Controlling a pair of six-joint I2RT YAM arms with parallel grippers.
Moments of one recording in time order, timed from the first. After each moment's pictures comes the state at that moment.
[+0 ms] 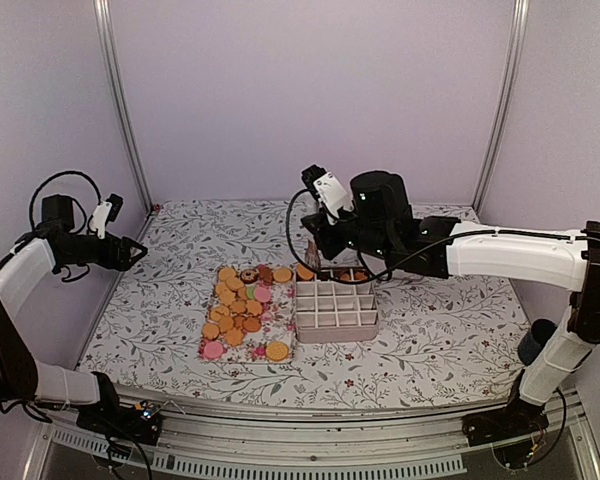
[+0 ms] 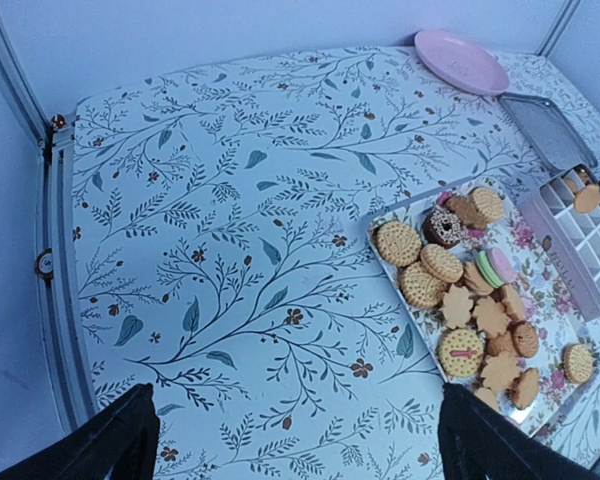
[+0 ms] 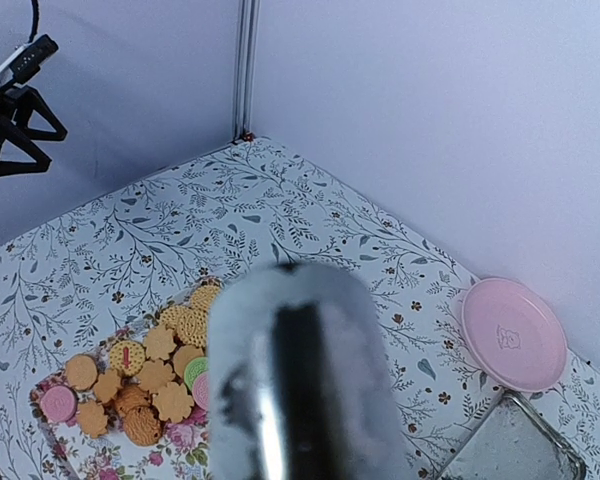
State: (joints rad) left arm 0.29 1.17 0.90 -0.51 0.61 0.40; right arm 0.97 1.65 1.31 0.03 0.24 -0.06
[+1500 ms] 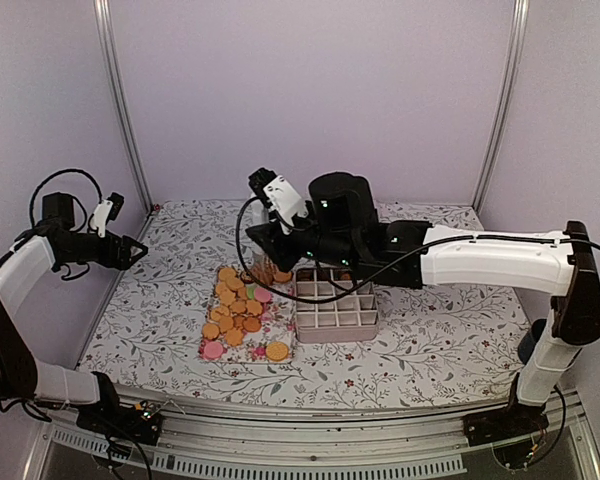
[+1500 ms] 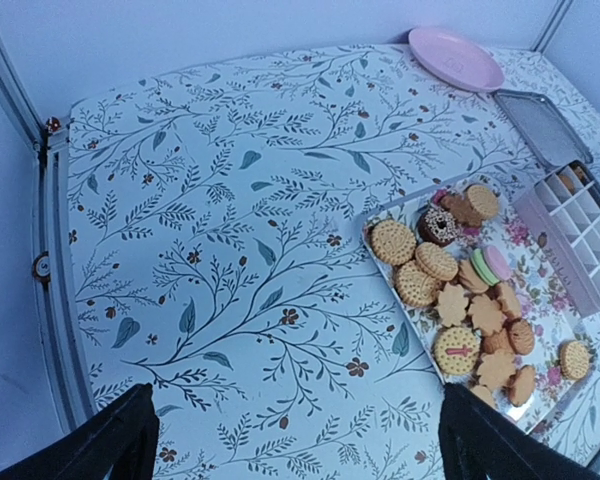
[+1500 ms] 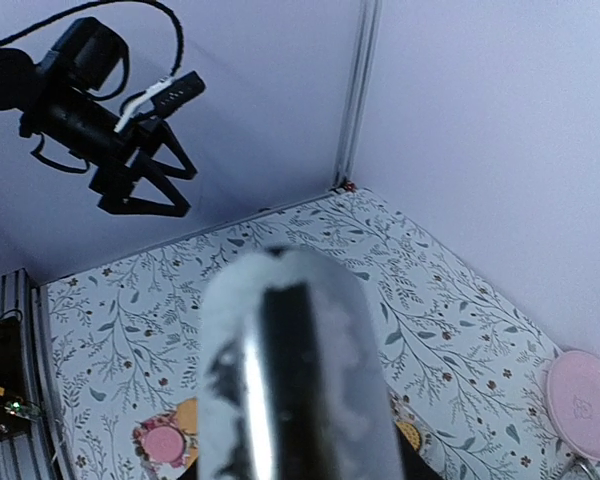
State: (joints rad) left arm 0.29 1.18 0.92 -0.54 0.61 0.41; right arm 1.12 1.75 1.48 0.03 0.21 -0.06
